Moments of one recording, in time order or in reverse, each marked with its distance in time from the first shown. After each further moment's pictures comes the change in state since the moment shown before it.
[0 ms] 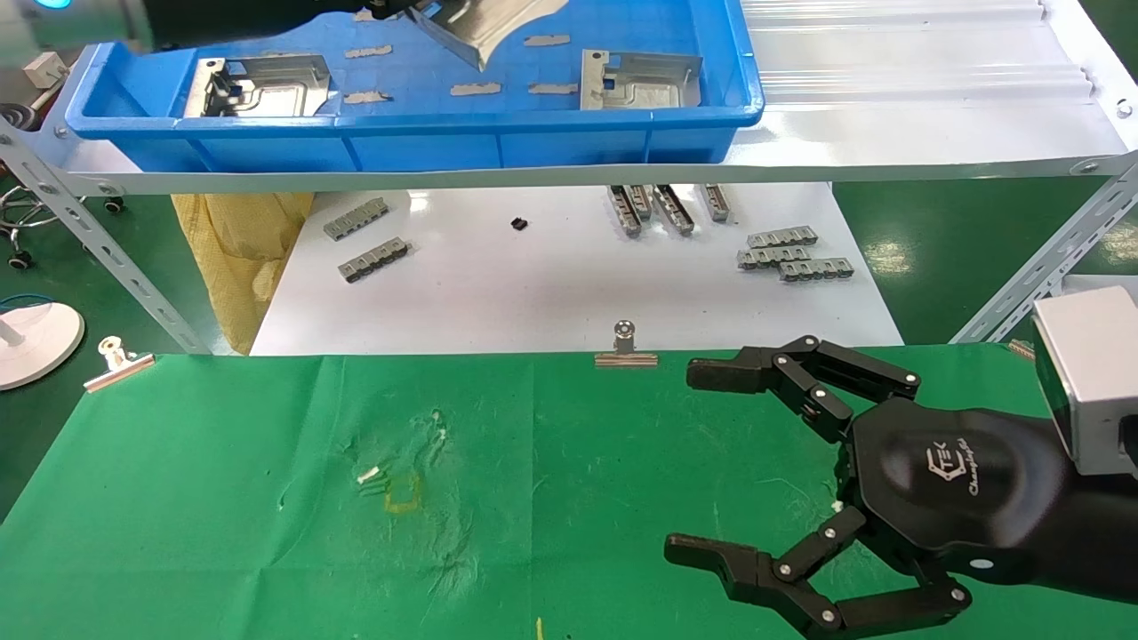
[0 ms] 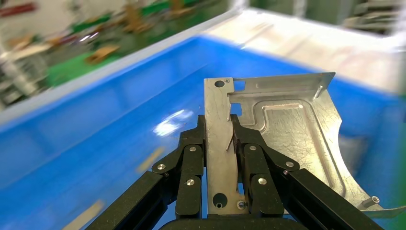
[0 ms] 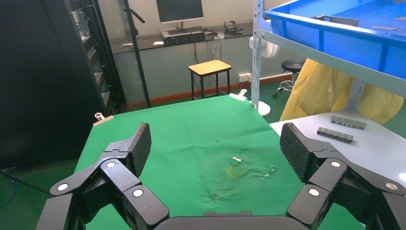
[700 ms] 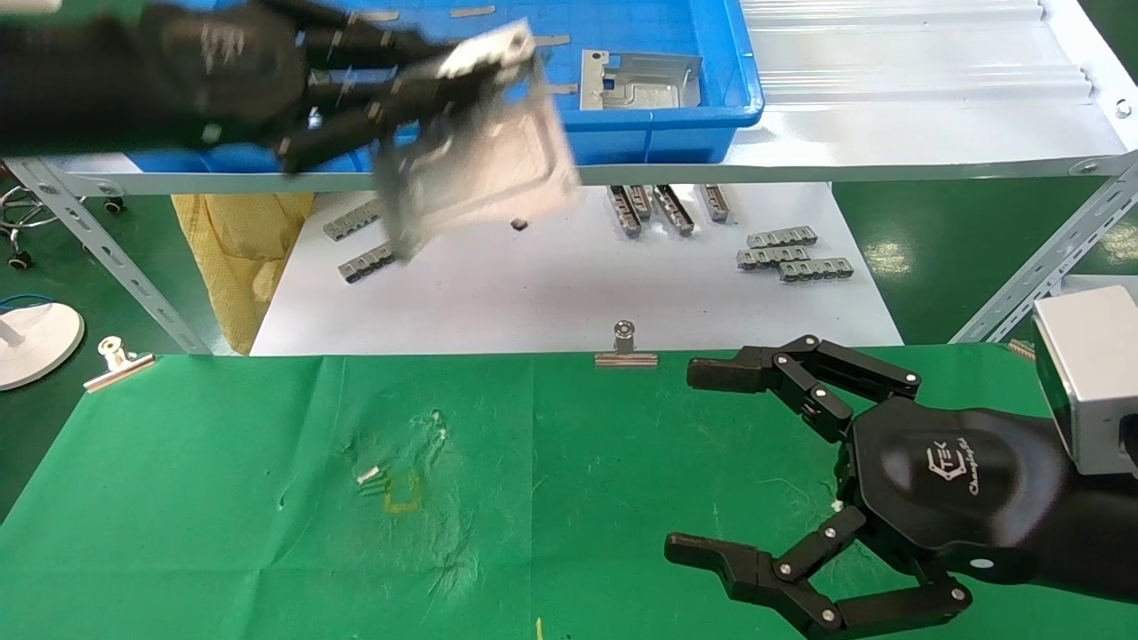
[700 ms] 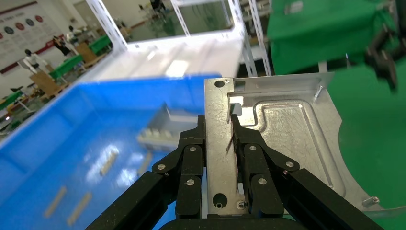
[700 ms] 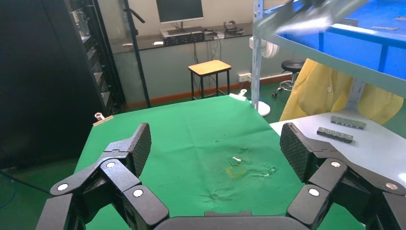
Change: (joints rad) left arm 0.137 -0.221 0.045 -0.258 -0.127 0.395 0.206; right arm 0.000 0.000 0.000 0.000 0.000 0.000 0.000
